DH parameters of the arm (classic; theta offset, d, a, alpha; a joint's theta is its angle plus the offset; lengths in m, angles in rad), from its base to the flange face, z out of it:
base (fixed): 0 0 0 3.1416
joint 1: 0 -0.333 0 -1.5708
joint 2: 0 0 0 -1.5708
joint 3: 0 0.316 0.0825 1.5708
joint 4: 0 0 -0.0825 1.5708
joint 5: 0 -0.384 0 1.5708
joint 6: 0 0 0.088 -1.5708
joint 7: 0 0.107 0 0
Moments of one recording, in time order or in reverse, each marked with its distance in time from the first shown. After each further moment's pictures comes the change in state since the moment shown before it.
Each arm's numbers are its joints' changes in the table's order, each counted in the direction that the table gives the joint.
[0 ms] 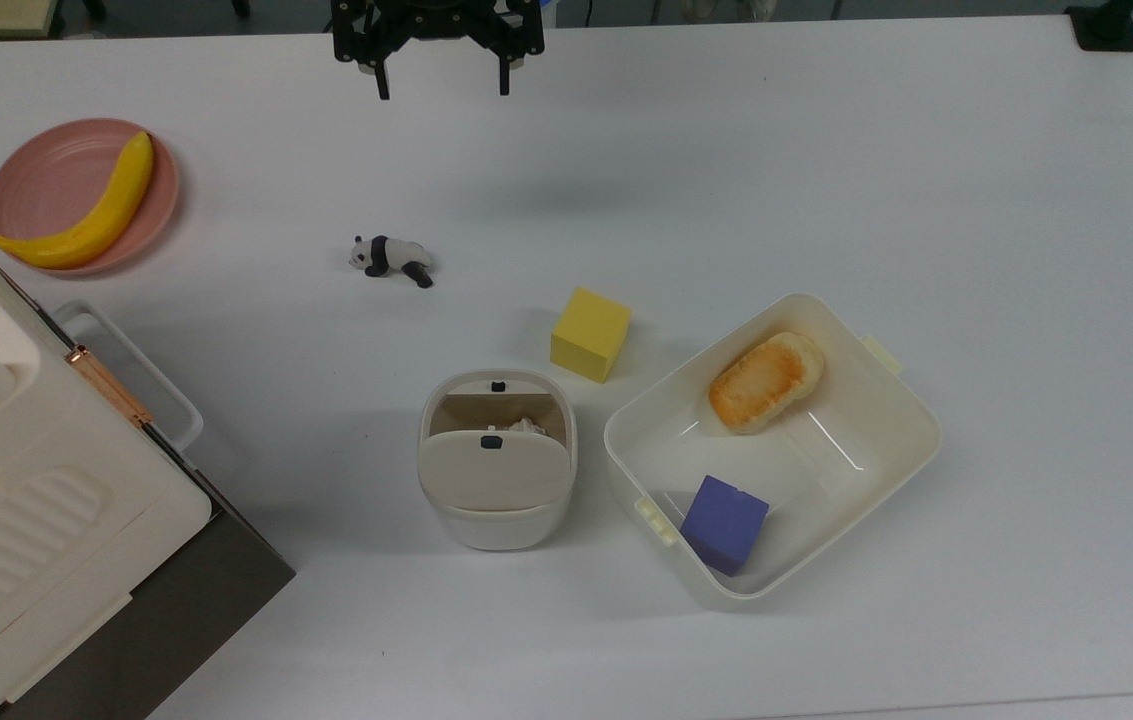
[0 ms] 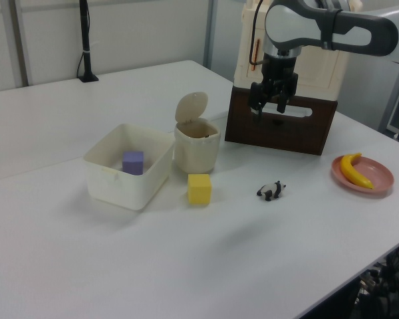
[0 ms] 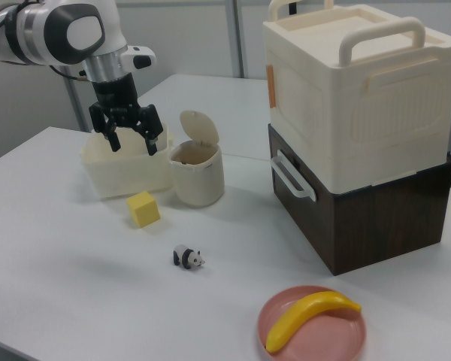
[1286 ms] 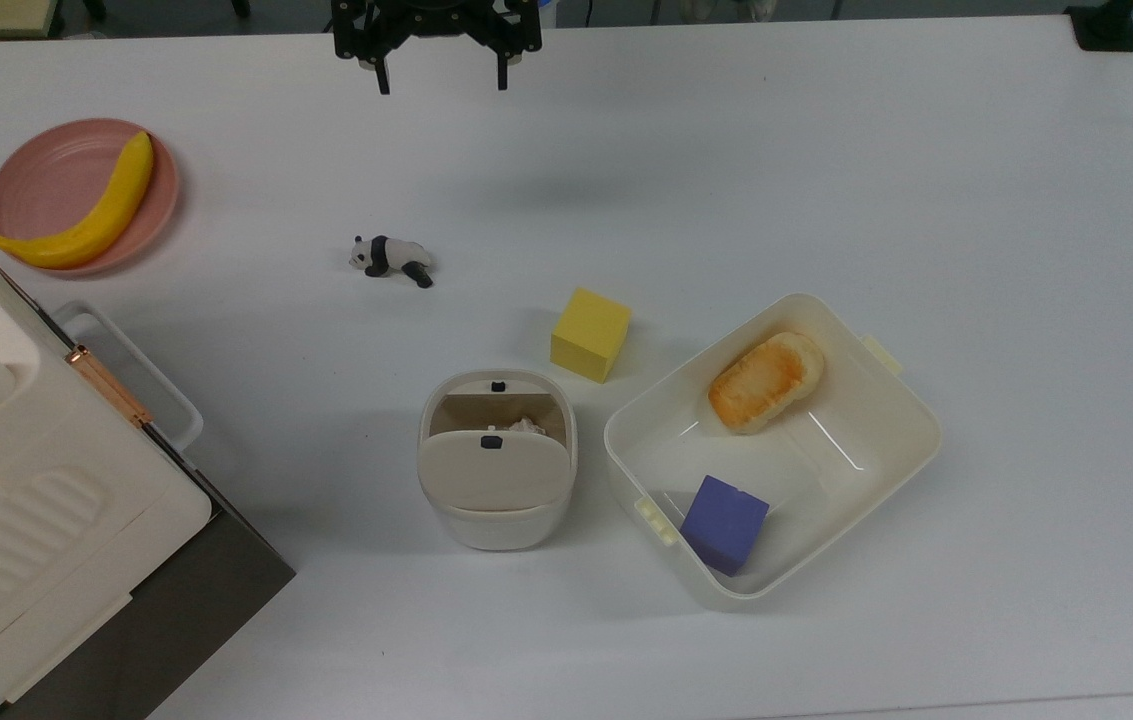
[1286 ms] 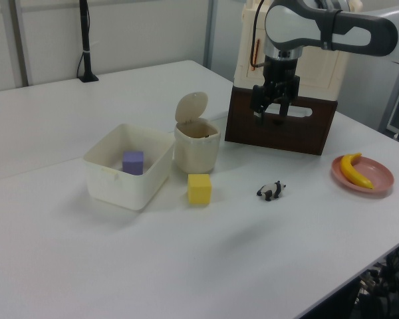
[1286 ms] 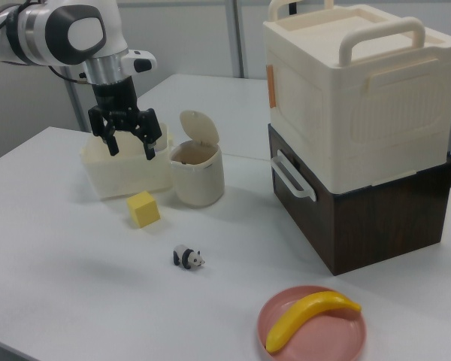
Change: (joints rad) arm 0.002 -0.002 0.000 0.000 0.000 0.037 0.000
